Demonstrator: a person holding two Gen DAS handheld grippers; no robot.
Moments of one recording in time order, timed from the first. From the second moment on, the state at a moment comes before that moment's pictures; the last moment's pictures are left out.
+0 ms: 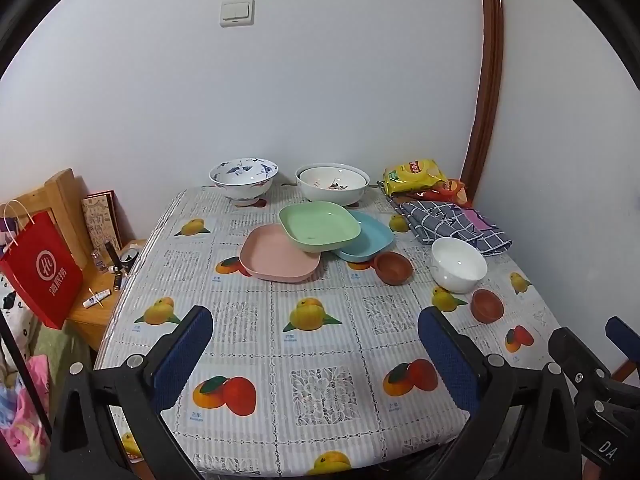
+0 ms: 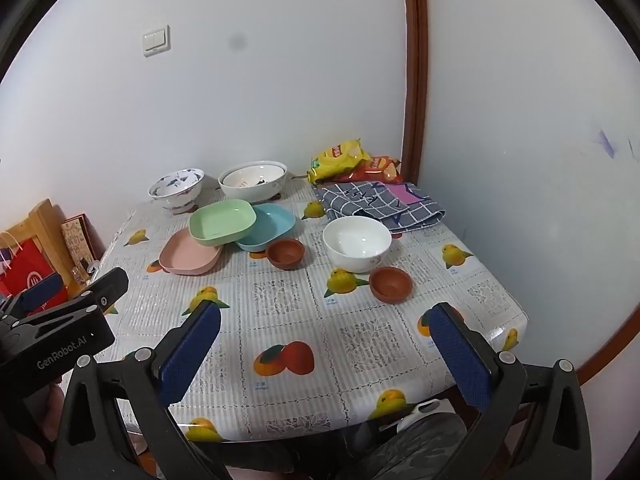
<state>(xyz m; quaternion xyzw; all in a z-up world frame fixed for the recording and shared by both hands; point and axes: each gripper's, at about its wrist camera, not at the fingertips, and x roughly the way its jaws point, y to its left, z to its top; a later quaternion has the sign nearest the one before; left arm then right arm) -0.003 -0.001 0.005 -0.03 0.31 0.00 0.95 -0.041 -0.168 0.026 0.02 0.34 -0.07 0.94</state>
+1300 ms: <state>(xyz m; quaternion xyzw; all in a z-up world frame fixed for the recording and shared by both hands) -0.006 0.001 0.010 -0.03 0.31 0.01 0.95 -0.038 -0.165 0.030 0.02 0.34 -0.06 0.94</state>
